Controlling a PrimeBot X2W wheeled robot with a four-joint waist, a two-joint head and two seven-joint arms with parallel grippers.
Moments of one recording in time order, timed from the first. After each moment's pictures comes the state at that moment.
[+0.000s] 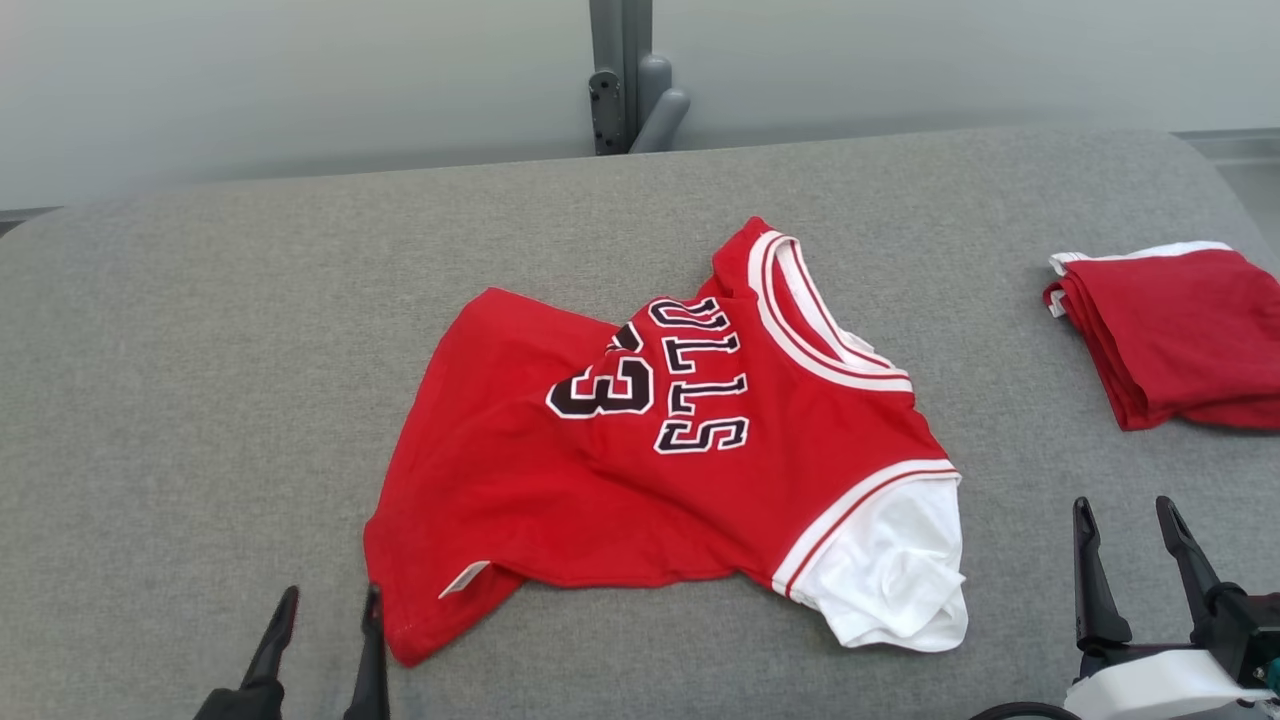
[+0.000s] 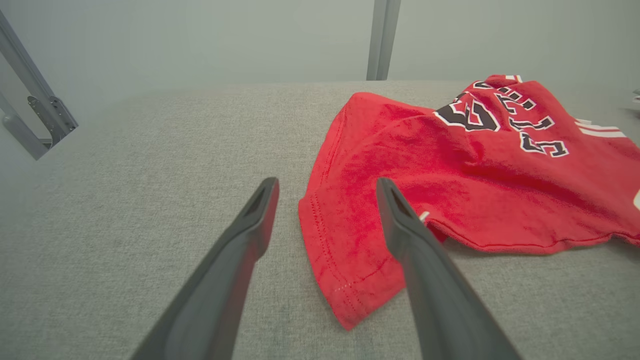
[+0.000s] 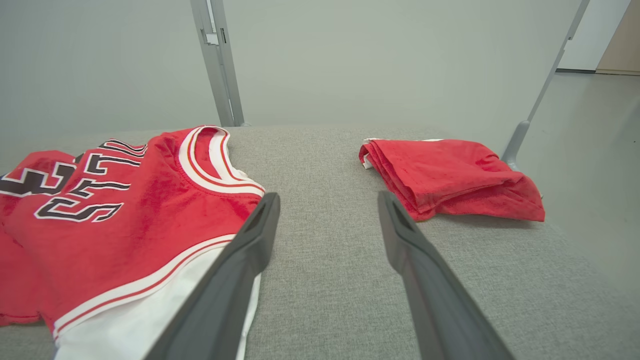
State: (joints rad) left arm 0.14 0.26 -0.28 0.10 -0.34 0.14 -0.26; right arm 0.13 -0.05 -0.17 0.08 0.07 0.13 -0.26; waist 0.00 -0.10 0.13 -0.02
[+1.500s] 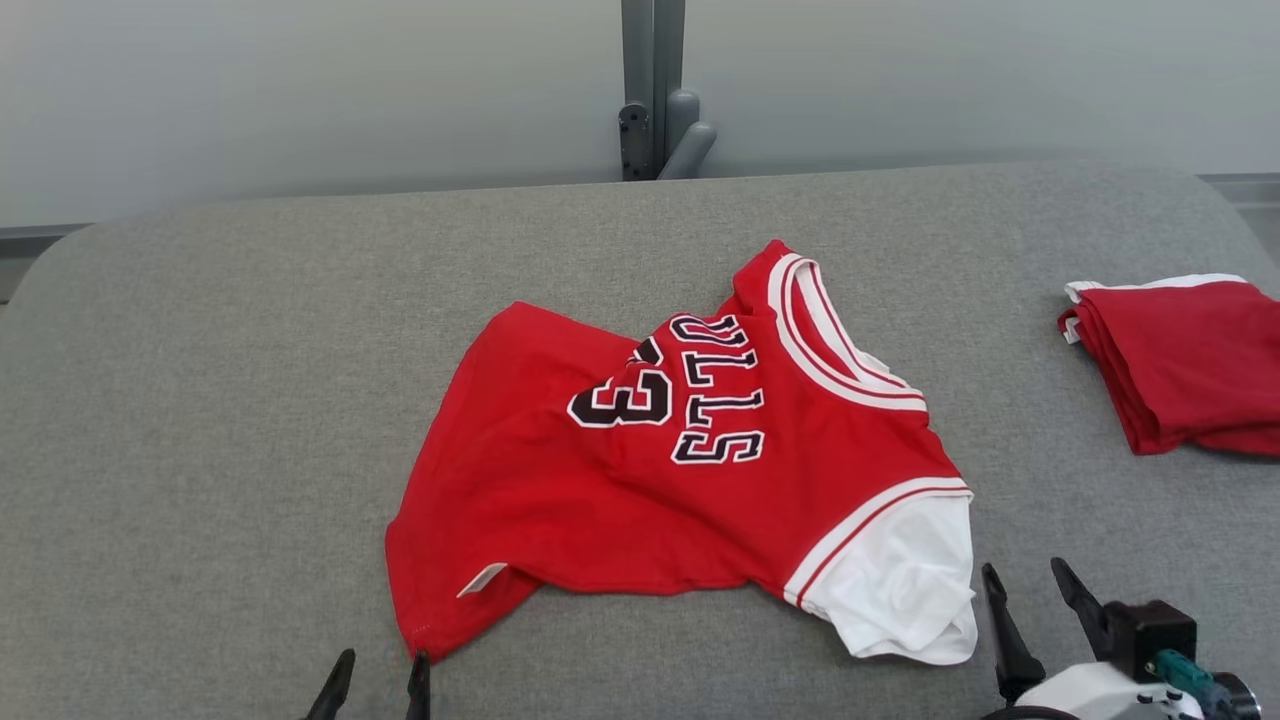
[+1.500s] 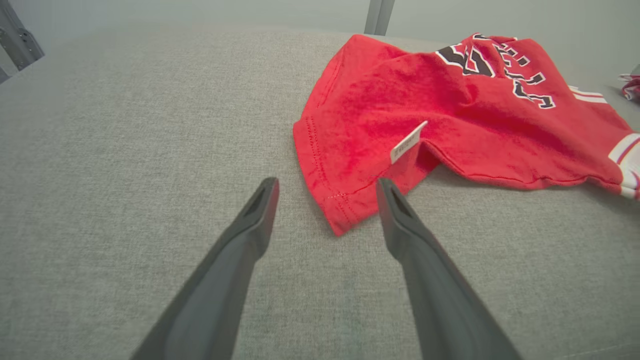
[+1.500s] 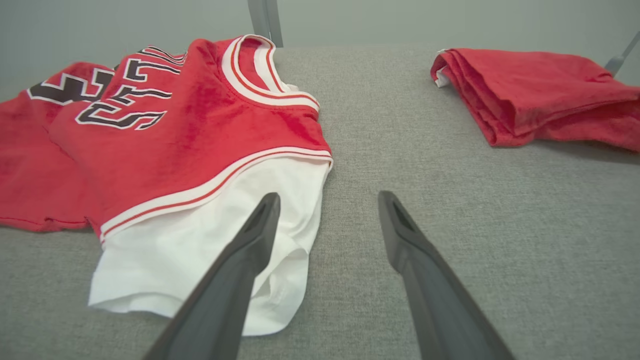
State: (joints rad) left arm 0.20 0.08 -0.07 0.25 -0.20 -0.13 -0.26; right arm 0.08 -0.09 -0.03 0.34 0.13 0.13 -0.25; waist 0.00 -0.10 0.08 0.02
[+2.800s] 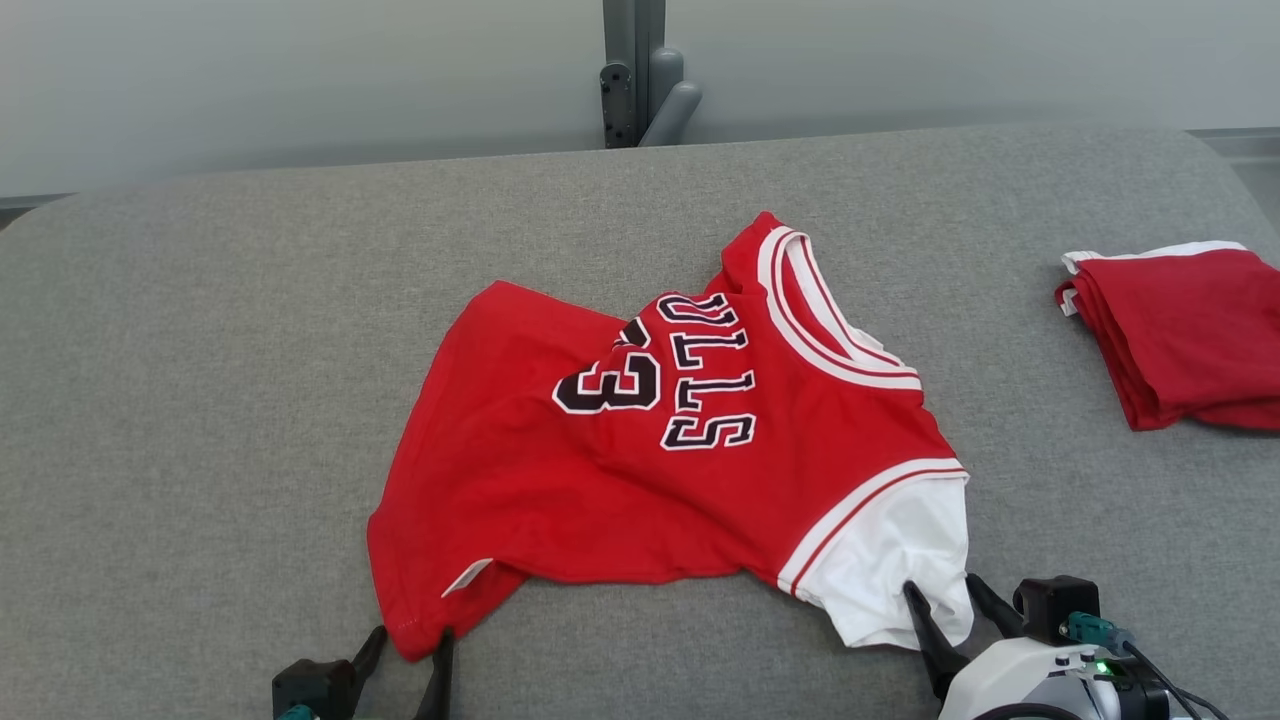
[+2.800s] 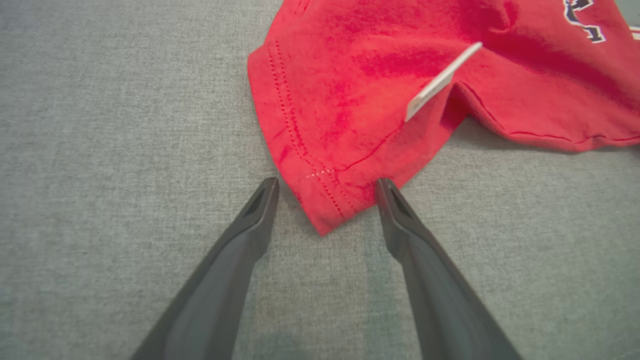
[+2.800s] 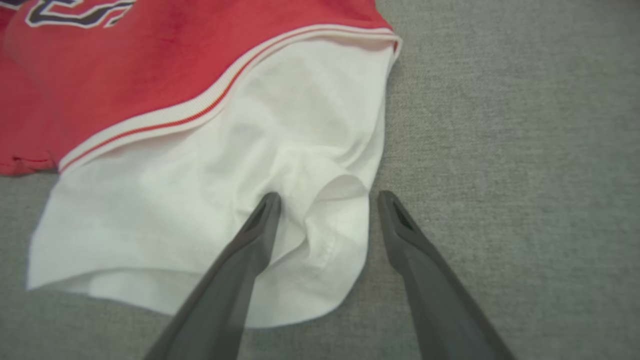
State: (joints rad) left arm -0.04 0.12 -0.22 0.60 -0.31 -0.13 -0.25; right arm -0.15 -0.13 0.22 0.71 0.33 0.13 -0.22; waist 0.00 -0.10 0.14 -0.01
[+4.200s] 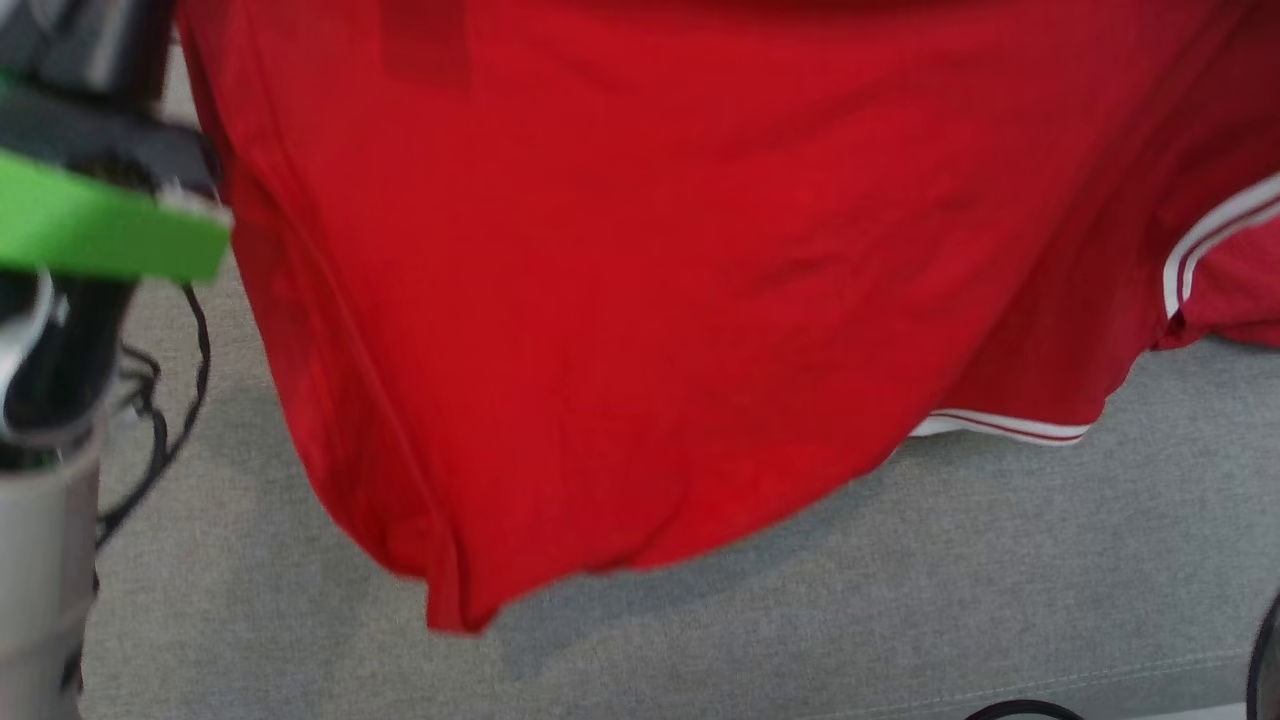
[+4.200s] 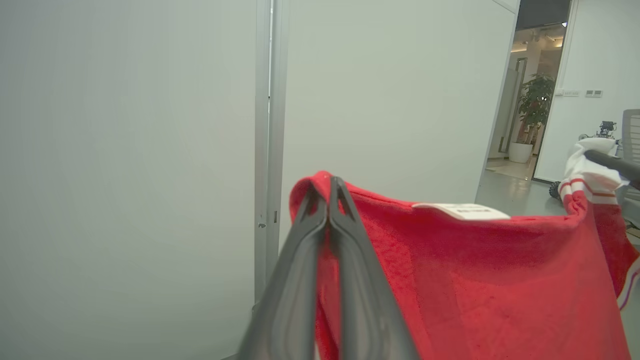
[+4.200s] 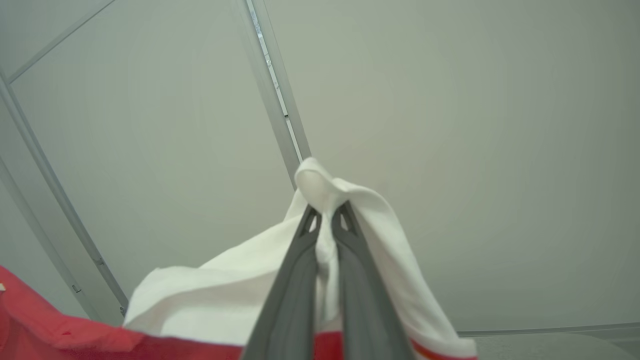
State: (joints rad) left arm -0.62 0.39 -0.17 -0.37 -0.73 -0.06 0.24; right arm -0.64 -0.27 -0.26 -0.32 0.75 0.13 0.46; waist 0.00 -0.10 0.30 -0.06
